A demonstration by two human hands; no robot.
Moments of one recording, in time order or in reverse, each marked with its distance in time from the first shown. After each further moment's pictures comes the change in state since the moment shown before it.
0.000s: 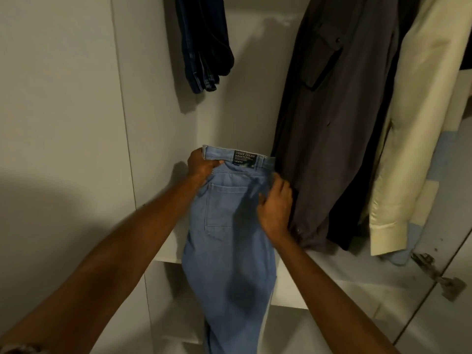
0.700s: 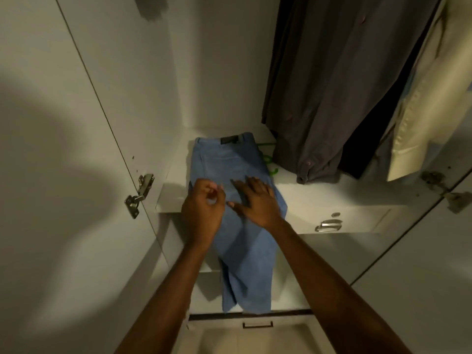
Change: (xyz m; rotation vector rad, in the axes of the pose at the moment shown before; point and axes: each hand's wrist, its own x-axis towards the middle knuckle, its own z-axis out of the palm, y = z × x) left_hand -0.243 -0.090 -0.015 0.274 0.144 0.179; right_hand -0.136 0.057 0.068 -0.283 -0.629 -0.071
